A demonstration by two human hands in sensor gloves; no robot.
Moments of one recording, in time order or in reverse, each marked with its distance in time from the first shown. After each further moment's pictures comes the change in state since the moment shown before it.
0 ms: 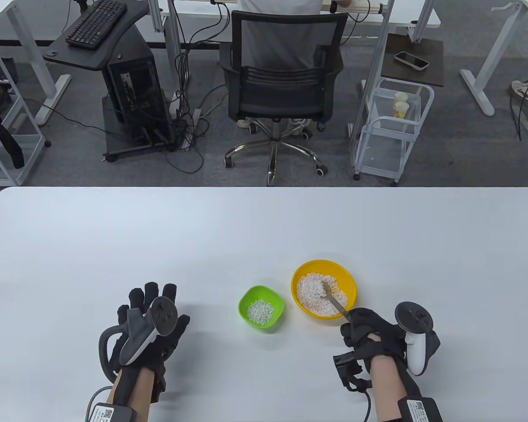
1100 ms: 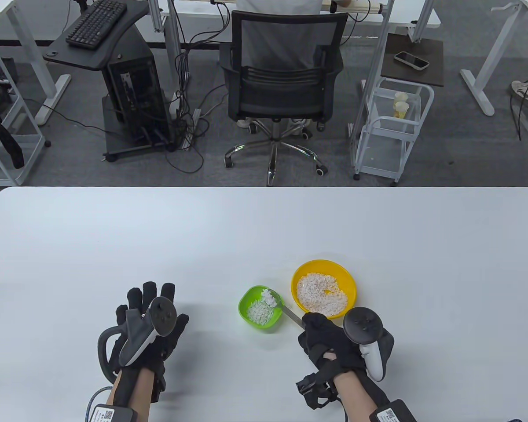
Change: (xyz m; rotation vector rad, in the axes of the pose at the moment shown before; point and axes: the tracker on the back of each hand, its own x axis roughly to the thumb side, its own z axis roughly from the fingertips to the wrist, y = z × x) left_hand 0.002 -0.003 -0.001 0.007 0.009 -0.029; right_hand 0.027 0.086 0.045 0.123 -0.362 0.258
